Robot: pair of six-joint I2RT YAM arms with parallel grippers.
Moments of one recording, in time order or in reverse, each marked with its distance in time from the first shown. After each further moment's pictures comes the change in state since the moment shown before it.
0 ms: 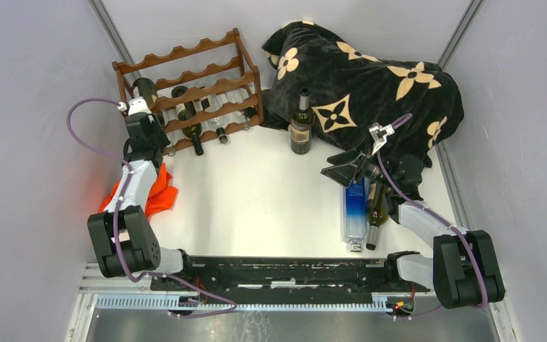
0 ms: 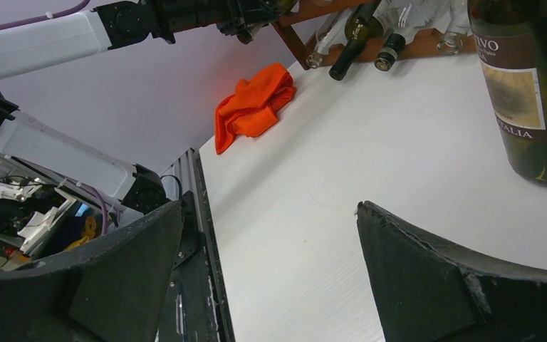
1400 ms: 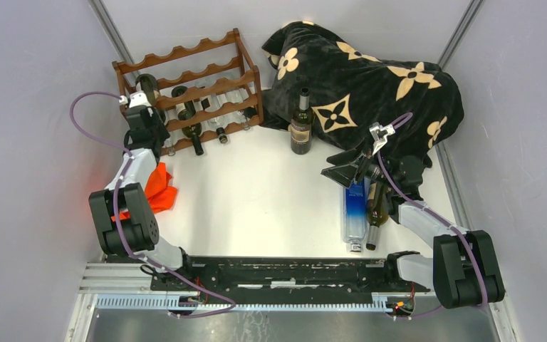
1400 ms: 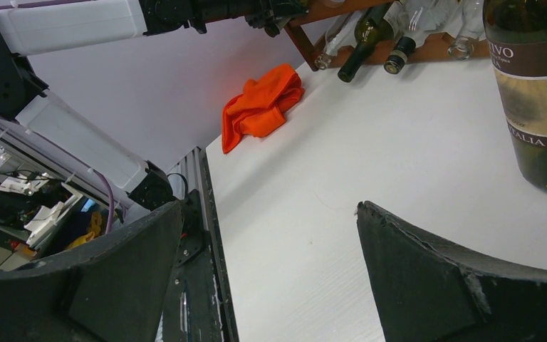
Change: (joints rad) left arm 0.028 0.163 0.091 0.075 0.045 -0.001; right arm -0.001 0.000 0.000 0.039 -0.019 0.027
